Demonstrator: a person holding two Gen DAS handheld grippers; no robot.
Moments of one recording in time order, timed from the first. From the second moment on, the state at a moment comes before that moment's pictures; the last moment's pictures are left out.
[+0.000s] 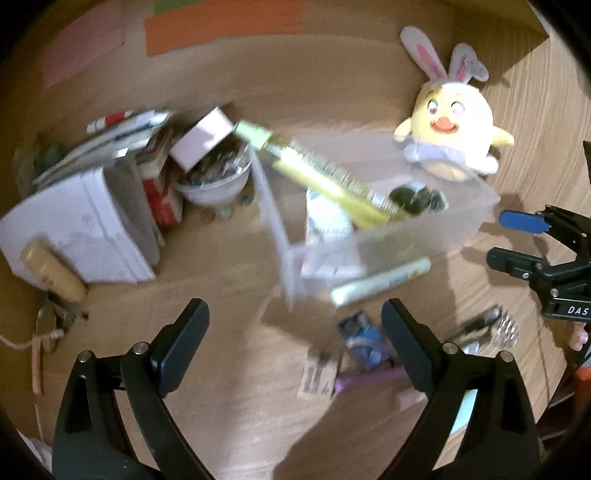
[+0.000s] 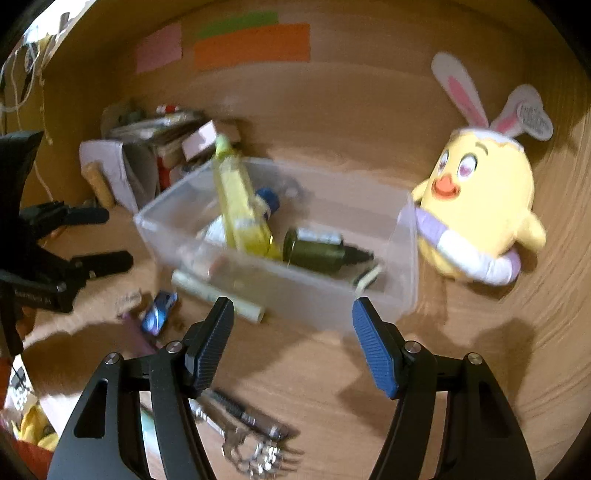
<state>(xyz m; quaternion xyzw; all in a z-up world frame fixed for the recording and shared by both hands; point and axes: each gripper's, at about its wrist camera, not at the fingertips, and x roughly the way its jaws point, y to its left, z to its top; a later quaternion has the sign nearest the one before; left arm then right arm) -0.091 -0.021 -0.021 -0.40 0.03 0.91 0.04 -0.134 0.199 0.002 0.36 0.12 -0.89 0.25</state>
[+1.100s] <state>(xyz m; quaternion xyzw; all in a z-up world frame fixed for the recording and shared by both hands) -0.086 -0.045 -0.066 -0.47 0.01 0.88 0.06 -0.115 0.175 -0.051 0.44 0.19 -0.82 0.33</state>
